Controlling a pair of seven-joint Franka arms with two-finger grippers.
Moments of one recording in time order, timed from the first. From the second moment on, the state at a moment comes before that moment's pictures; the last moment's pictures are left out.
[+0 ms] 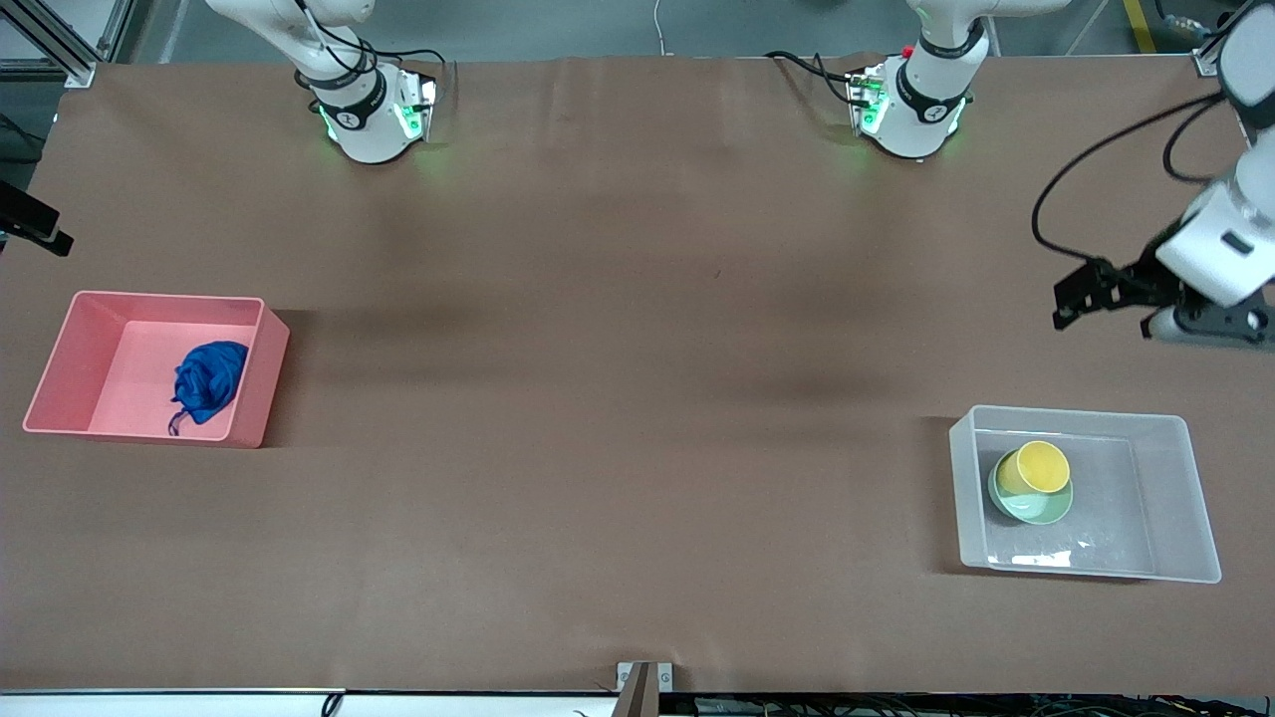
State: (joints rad) left arm -0.04 0.00 -0.05 -1.67 -0.01 1.76 0.01; right arm -0.08 -0.02 -0.06 -1.51 -0.03 1.48 -0.05
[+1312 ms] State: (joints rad) left arm -0.04 -0.02 -0.06 -1.53 -0.01 1.53 -0.06; right arm -0.08 -0.02 -0.06 -1.51 -0.03 1.48 -0.05
